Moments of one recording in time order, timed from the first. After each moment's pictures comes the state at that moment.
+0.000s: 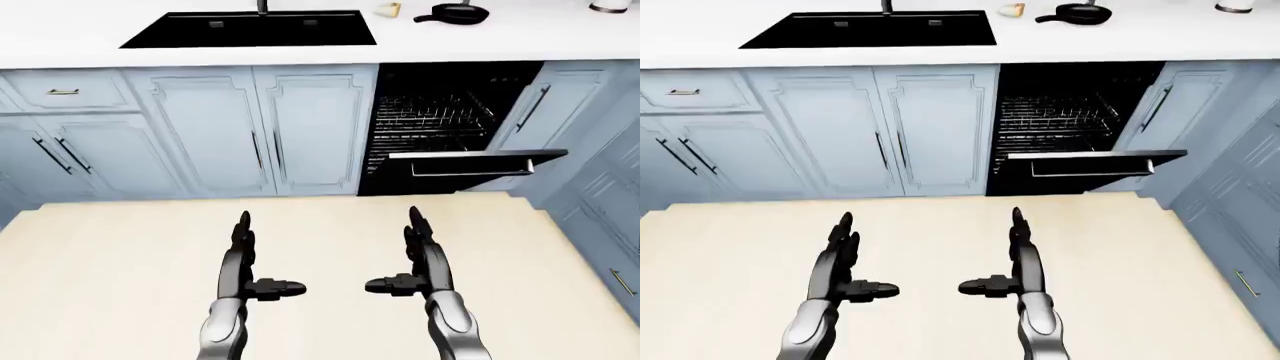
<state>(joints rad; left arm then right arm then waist) 0.03 0.02 0.04 0.09 -0.01 0.06 -0.04 0.03 -0.01 -0.04 0.09 0.01 0.06 0.04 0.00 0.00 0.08</state>
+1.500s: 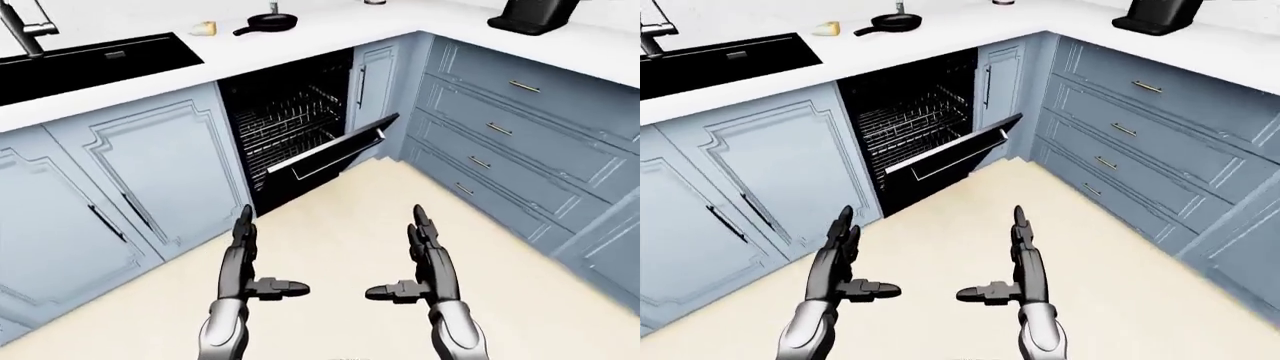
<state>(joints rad) 0.06 0.01 0.01 -0.02 0.01 0.06 -0.04 0.13 -0.01 0.00 -0.06 -0.02 0.03 0.03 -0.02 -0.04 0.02</state>
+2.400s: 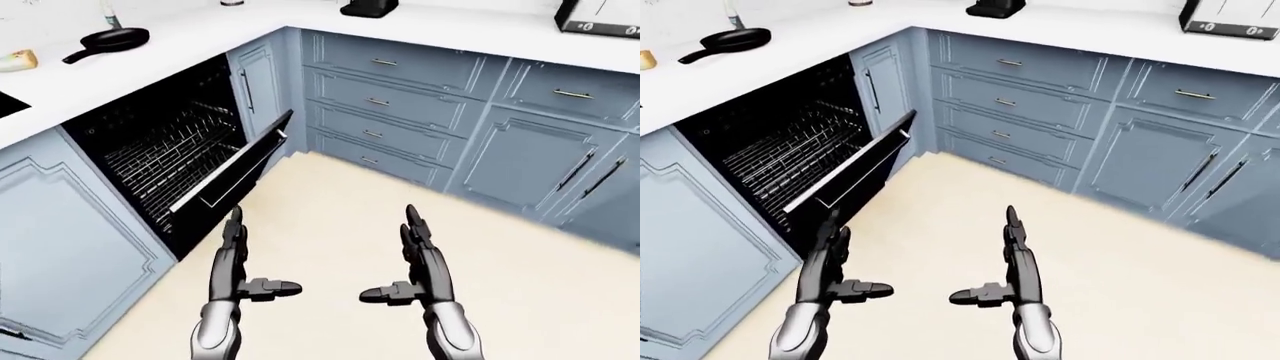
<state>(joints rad) 0.08 0.02 0.04 -0.04 0.01 0.07 -0.03 0.14 0.01 0.03 -0.08 -0.01 0.04 0.04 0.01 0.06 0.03</state>
